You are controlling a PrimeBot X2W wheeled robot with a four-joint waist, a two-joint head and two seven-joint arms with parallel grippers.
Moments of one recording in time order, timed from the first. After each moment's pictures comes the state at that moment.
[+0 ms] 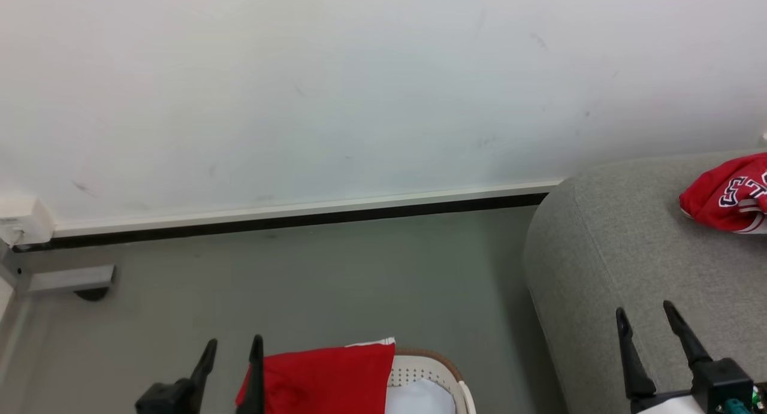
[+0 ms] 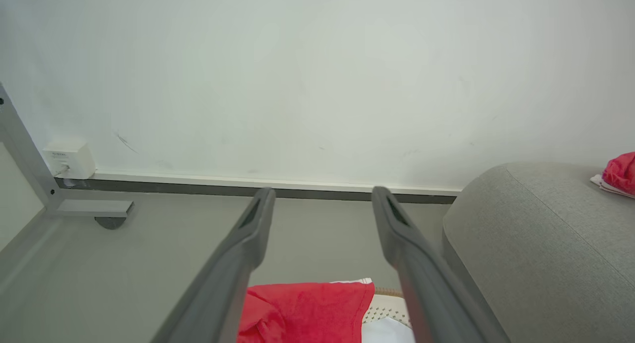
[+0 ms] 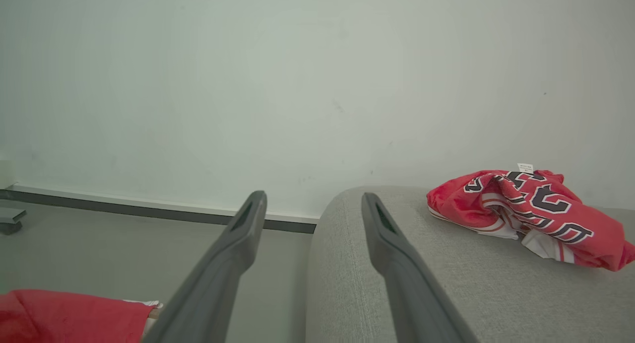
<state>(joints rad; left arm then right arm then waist) -0.04 0.22 -0.32 0.20 -0.42 0.17 -0.26 -0.11 -0.07 -0.04 0.33 0.02 0.13 -0.26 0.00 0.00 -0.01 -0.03</state>
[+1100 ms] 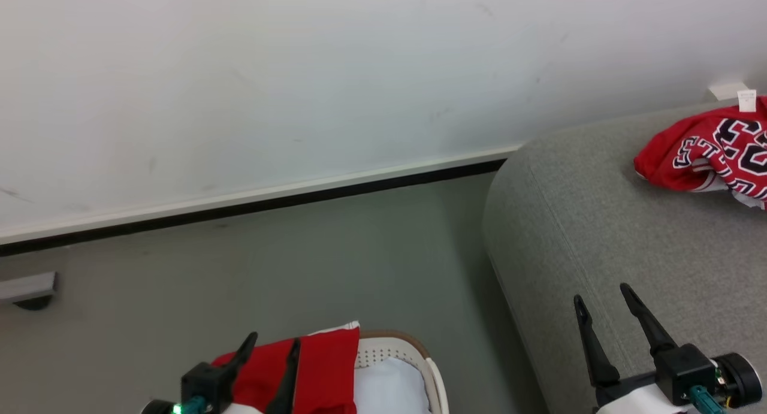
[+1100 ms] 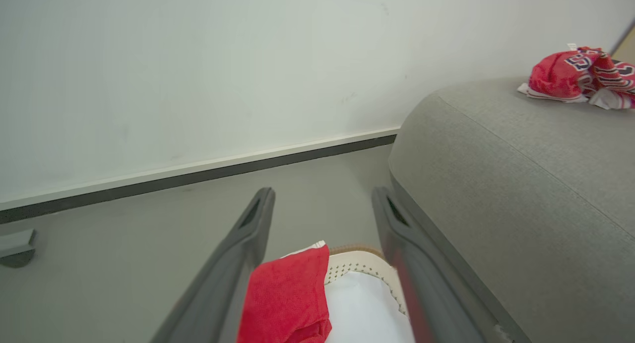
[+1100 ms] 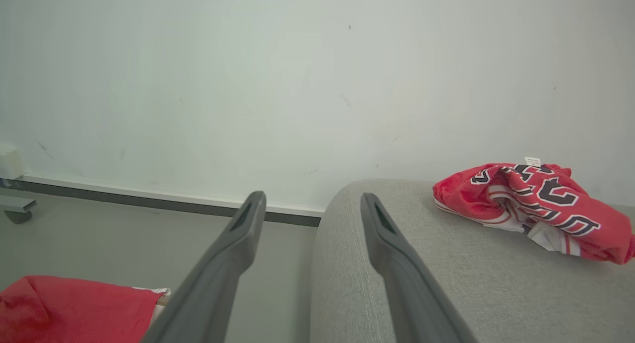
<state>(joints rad) -0.04 0.16 -0.25 0.24 -0.24 0.04 -0.19 -0.11 -0.07 0.08 0.30 0.04 0.13 -0.26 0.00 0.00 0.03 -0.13</state>
